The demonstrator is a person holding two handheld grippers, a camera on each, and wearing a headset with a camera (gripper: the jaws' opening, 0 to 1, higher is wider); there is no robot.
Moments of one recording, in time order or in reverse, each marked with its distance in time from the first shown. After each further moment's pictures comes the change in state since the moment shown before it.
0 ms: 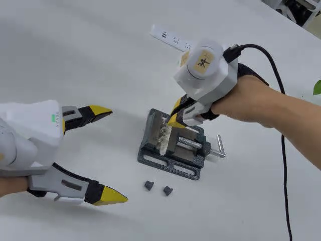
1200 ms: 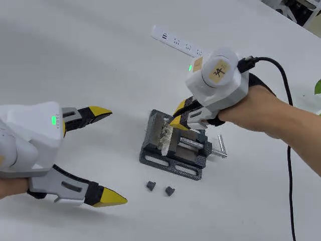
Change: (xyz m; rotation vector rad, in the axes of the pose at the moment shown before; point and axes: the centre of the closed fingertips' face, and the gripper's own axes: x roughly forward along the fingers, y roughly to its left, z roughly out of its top) left arm -0.004 0.000 0.000 0.013 0.011 0.003; right arm -0.003 0.002 -0.002 0.023 -0.098 -0.042
